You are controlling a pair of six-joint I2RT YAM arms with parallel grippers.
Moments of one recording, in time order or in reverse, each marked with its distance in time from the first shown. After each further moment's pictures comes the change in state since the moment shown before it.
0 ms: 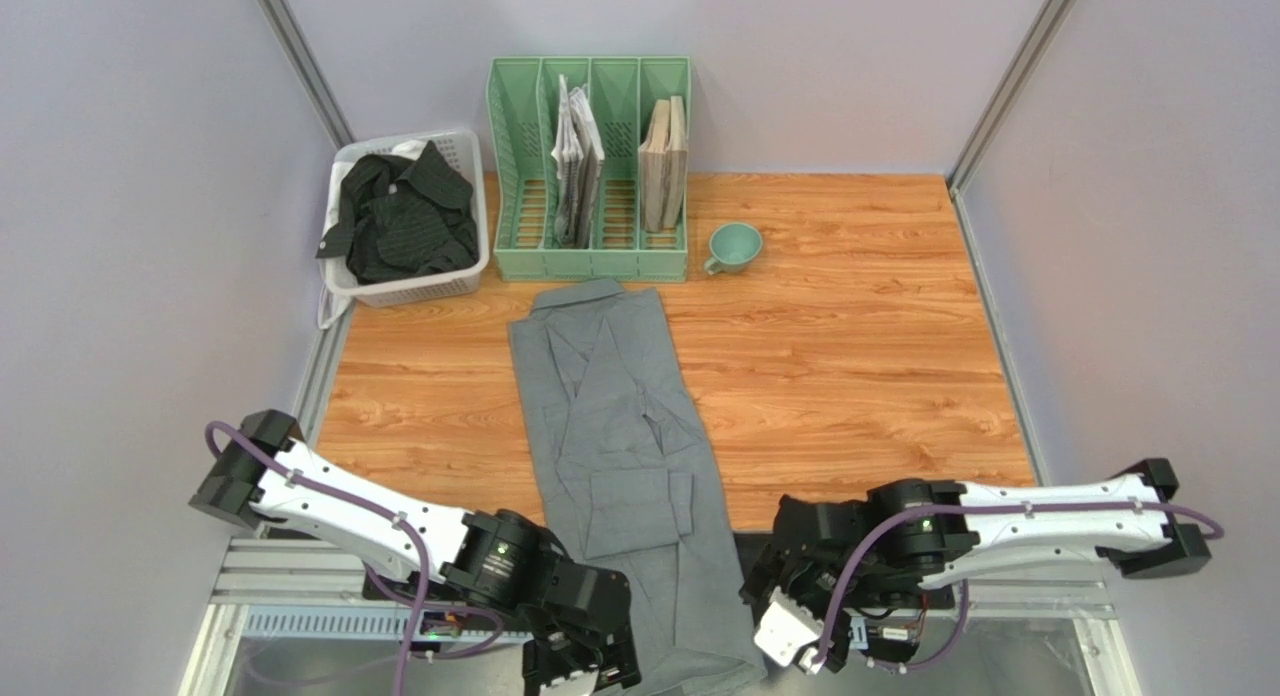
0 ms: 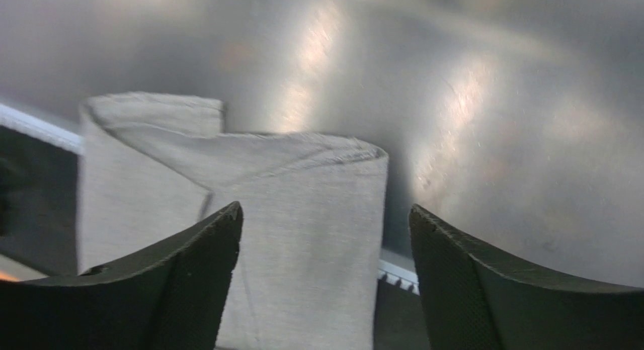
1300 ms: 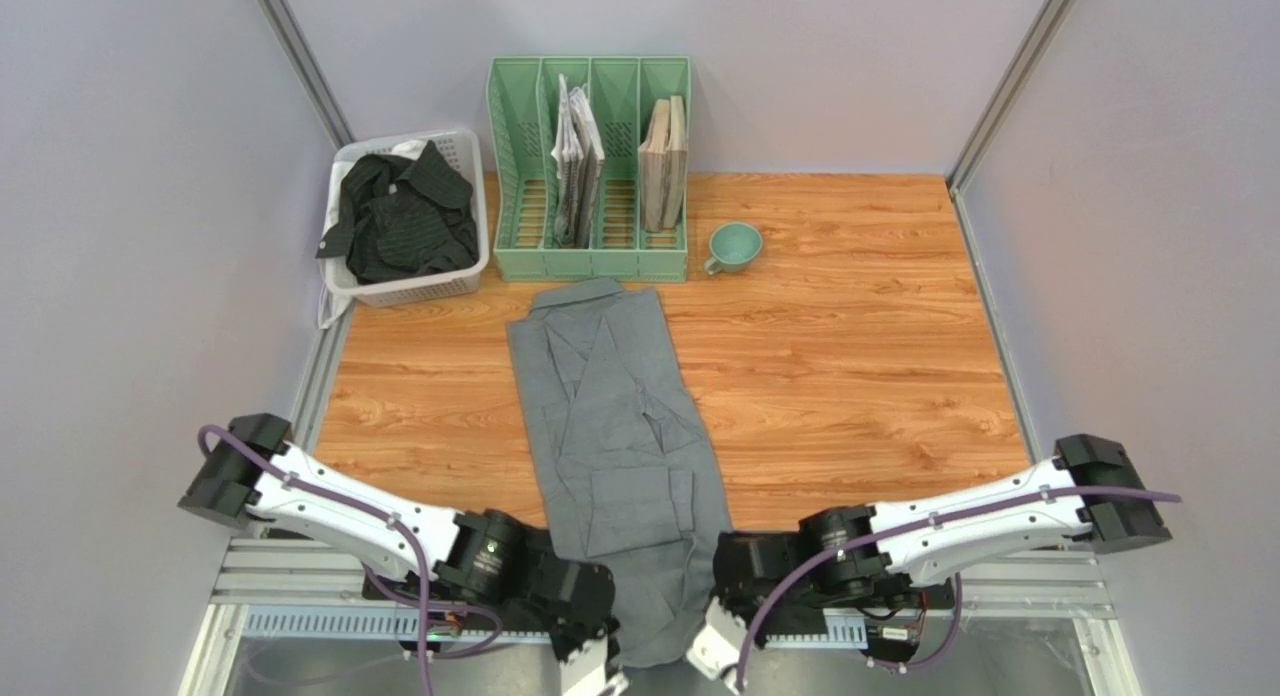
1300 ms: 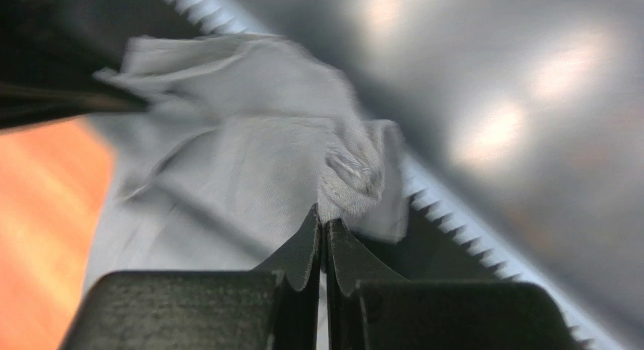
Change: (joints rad) left arm -0.002 -0.034 -0.166 0.138 -0.357 -0.111; right arm 0.174 0.354 -0.123 0.431 0.362 -0.044
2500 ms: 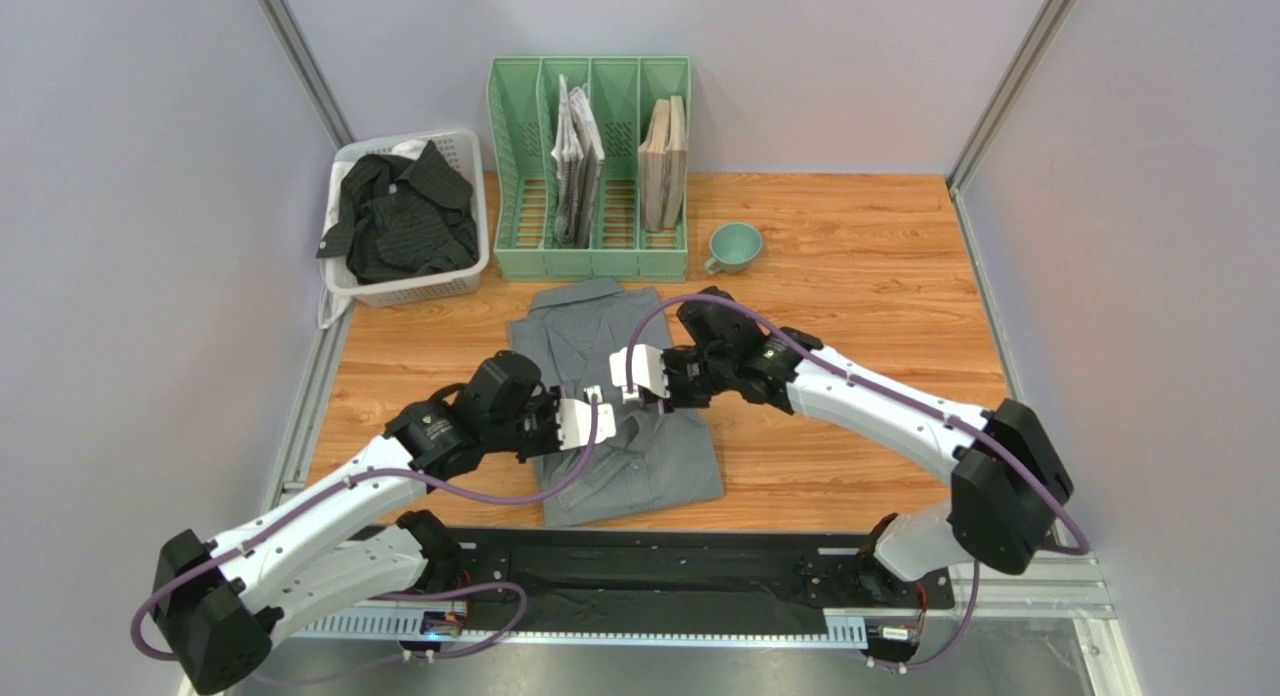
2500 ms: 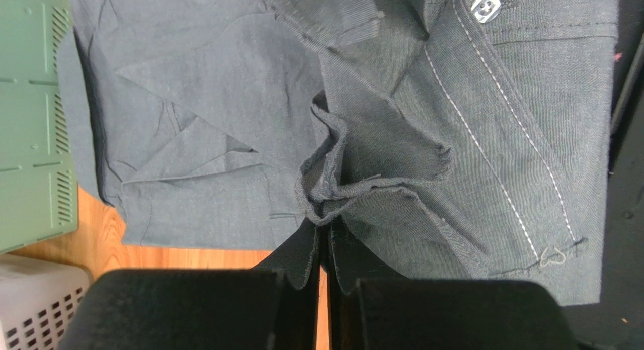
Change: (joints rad) left arm 1.088 -0.198 0.034 -0.092 0.018 -0.033; right arm -0.911 0.444 0.551 0.053 -0.253 -0.071
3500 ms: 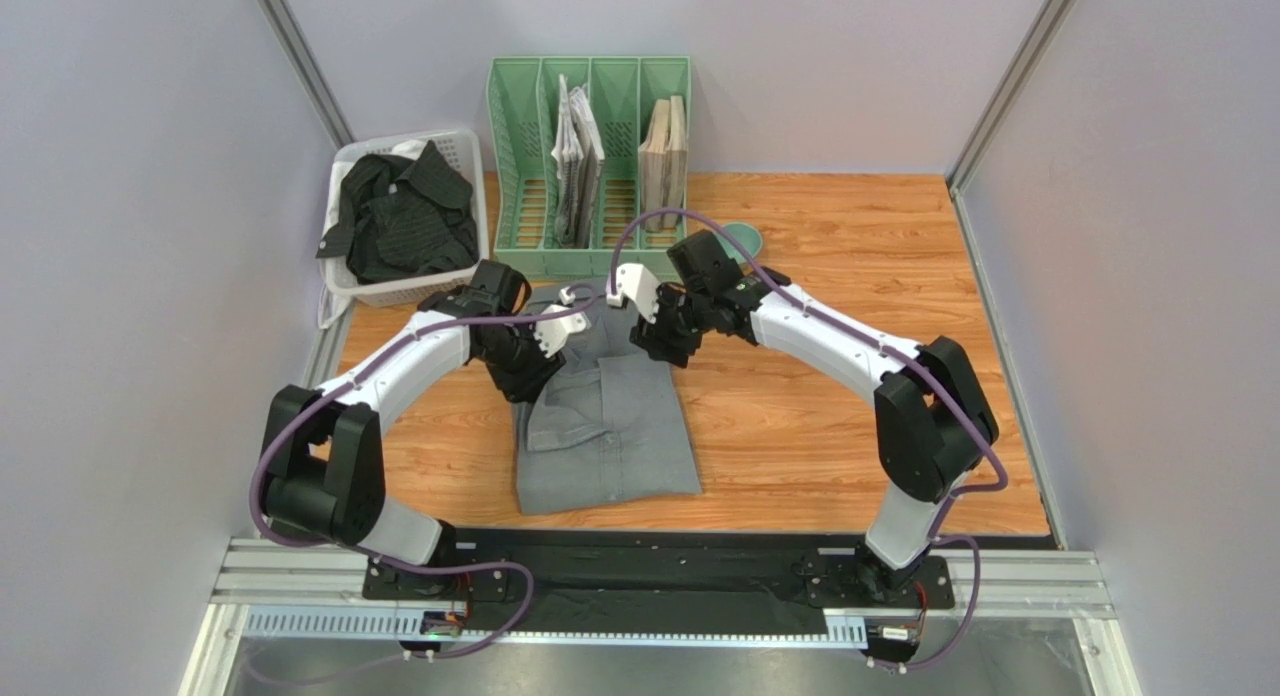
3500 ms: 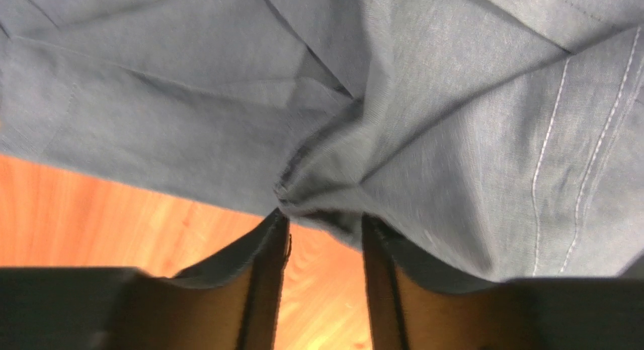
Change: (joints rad) left arm 0.452 0.610 0.331 -0.154 0.144 -0.008; right arm -0.162 0.328 0.292 -0.039 0.061 0.228
